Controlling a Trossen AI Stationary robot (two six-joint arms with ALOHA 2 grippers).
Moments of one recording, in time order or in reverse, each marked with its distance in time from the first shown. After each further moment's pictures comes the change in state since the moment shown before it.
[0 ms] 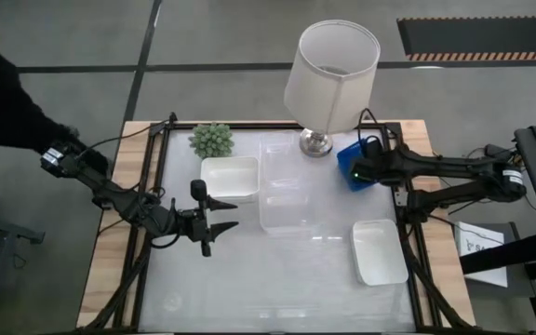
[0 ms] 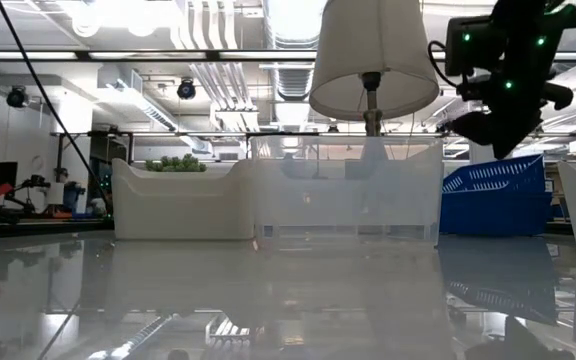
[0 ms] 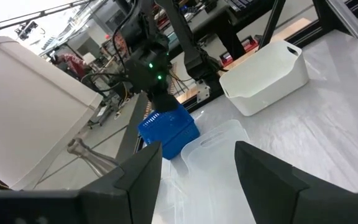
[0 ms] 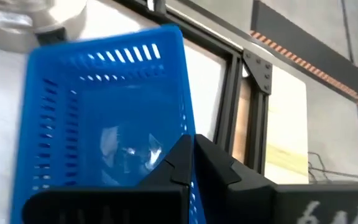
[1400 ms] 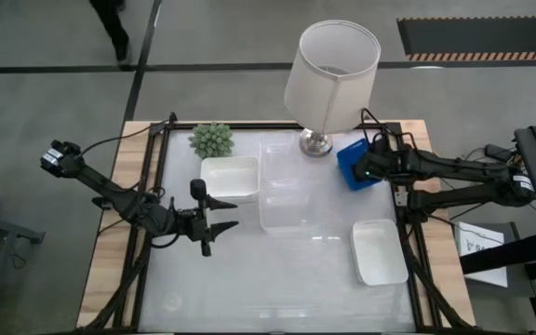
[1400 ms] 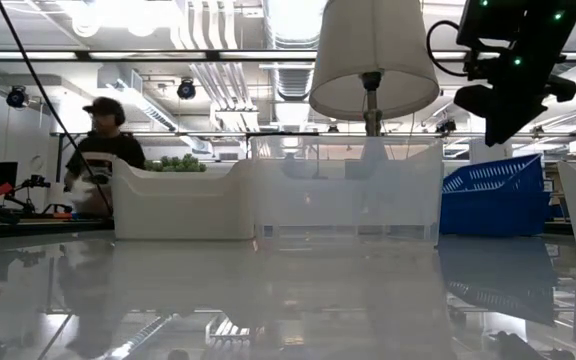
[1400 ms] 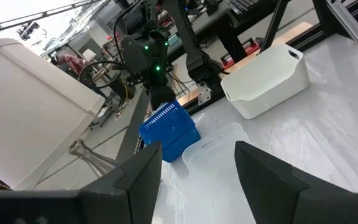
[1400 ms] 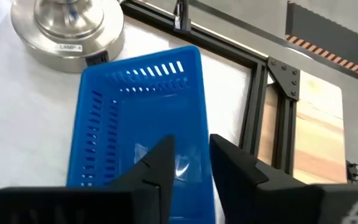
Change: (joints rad) left arm 0.000 0.000 0.010 -0.001 -0.001 0.000; right arm 0.027 -0.137 0.019 0.024 -0.061 -0.027
